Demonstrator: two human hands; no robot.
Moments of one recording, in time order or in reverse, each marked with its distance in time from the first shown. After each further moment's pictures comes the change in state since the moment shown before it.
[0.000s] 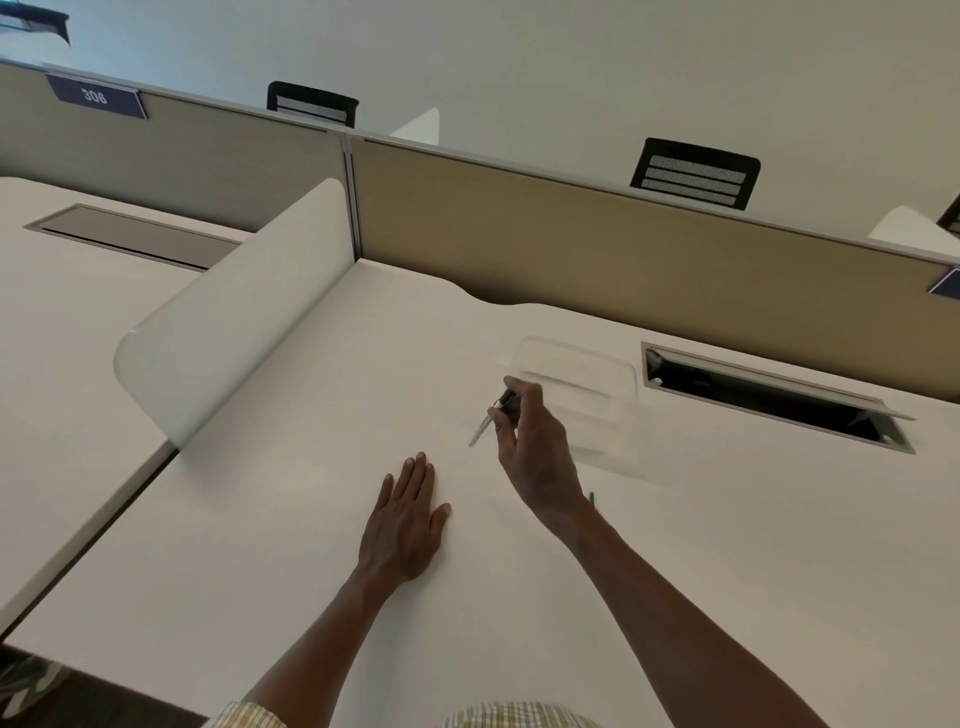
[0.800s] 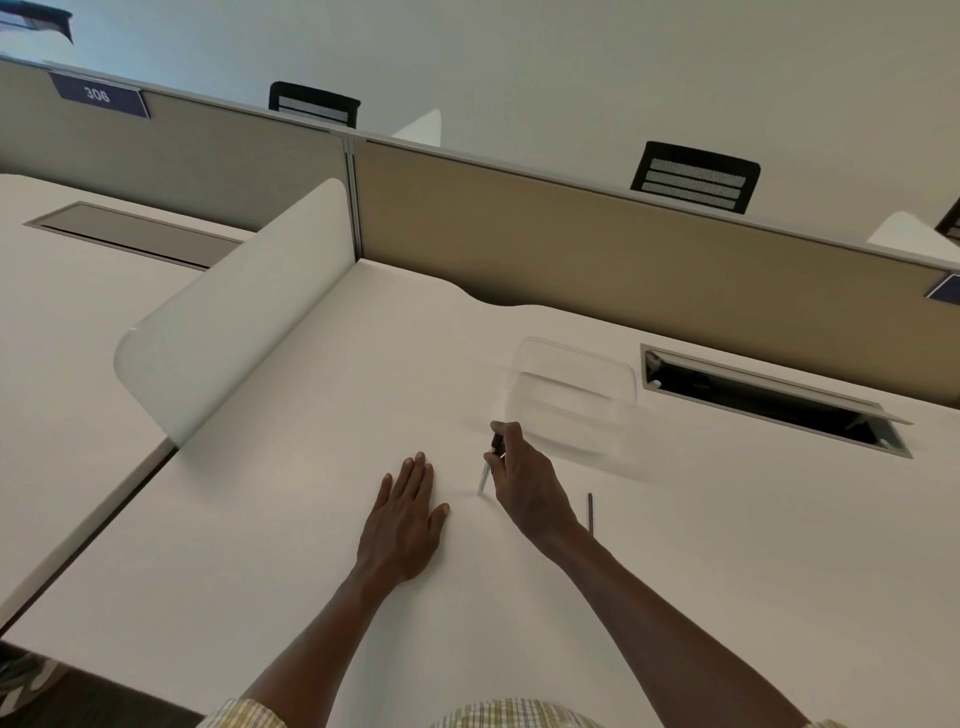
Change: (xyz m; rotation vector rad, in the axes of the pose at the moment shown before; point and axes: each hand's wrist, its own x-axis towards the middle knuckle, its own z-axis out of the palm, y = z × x) left_hand 0.000 -0.002 0.002 0.051 -0.009 0.001; right_hand -0.033 0.023 0.019 -0.083 -0.230 0.099
